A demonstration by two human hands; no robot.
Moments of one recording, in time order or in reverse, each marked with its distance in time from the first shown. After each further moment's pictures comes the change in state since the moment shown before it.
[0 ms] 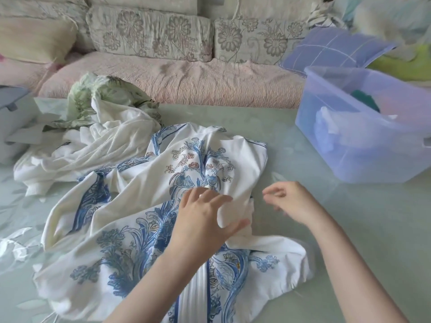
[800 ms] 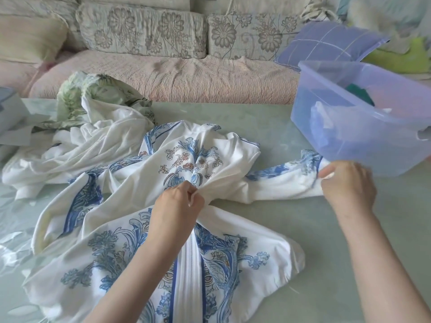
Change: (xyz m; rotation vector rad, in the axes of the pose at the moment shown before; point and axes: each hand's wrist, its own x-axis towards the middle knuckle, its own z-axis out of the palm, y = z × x) left_hand 0.014 -0.018 -0.012 -0.165 0.091 -0.277; right_hand -0.005 0.020 -0.058 -0.439 0.656 0.193
